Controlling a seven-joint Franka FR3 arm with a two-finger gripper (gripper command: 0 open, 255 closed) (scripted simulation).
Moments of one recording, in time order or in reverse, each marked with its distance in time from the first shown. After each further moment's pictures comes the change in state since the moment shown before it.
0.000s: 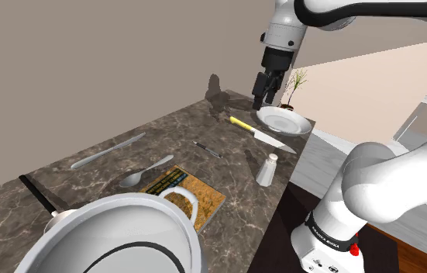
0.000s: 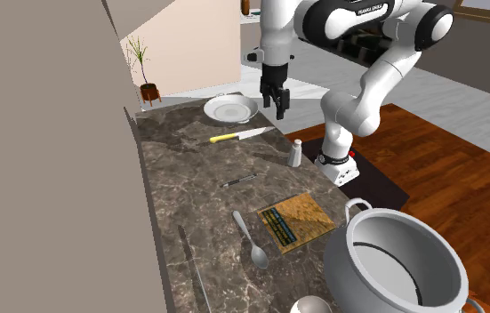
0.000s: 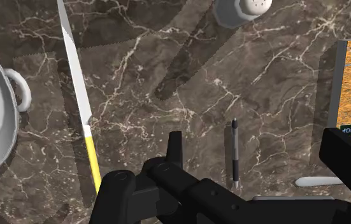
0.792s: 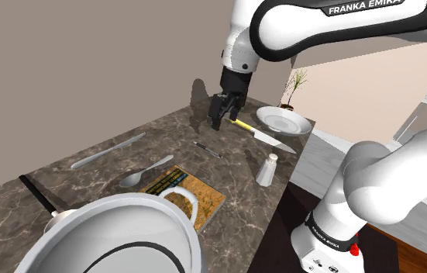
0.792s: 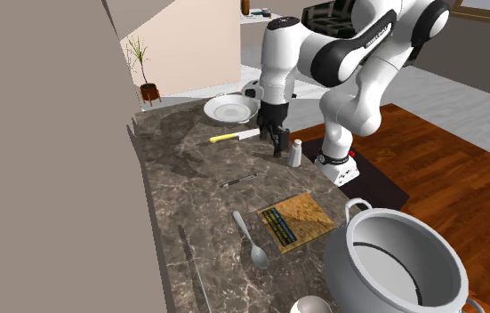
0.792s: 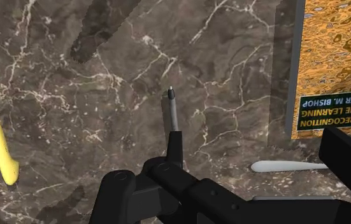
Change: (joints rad) arm 0.079 0.181 0.186 -0.026 0.082 0.268 0.191
